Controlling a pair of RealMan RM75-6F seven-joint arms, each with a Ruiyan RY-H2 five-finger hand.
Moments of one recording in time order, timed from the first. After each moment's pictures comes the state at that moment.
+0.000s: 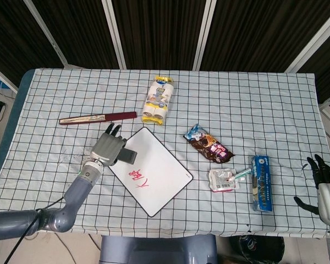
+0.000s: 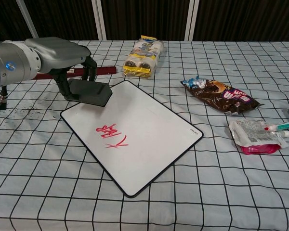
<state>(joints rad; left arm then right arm) -0.91 -1.49 -0.16 -1.66 0.72 1.02 0.91 0.03 -1.10 0.10 -1.64 -1.45 1.53 -0.05</state>
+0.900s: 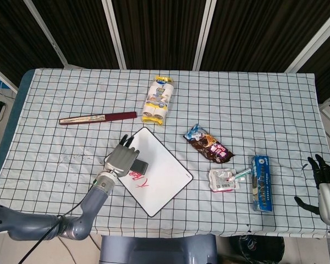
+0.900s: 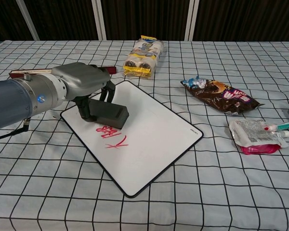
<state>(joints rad) -0.95 -1.64 -0.09 -1.60 0.70 1.07 0.93 0.03 -1.10 0.10 -1.64 -1.45 1.53 -0.05</state>
